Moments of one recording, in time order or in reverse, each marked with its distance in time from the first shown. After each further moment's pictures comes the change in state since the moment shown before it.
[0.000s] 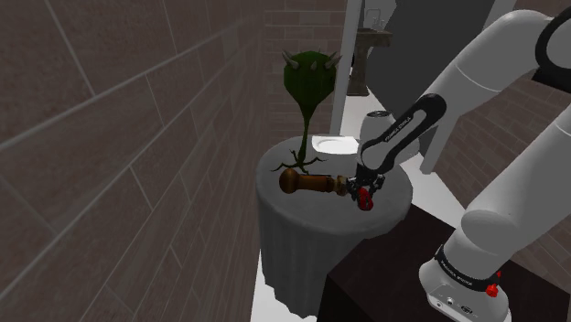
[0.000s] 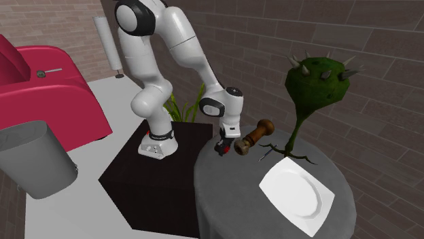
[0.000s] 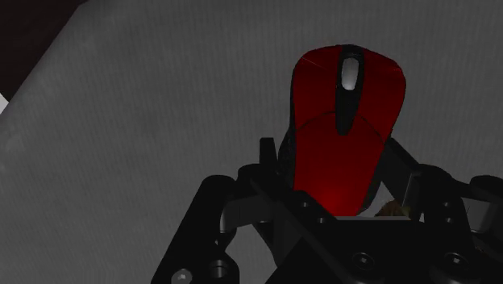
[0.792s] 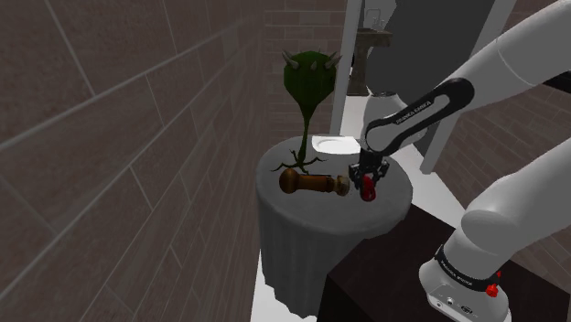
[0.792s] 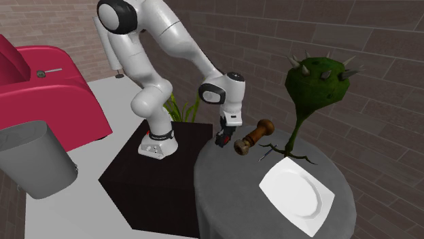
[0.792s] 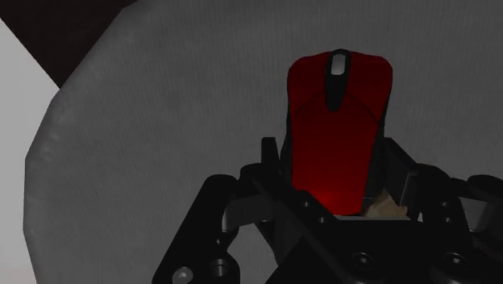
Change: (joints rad) arm 0.001 -0.192 0.002 0.027 0.001 -0.220 0.000
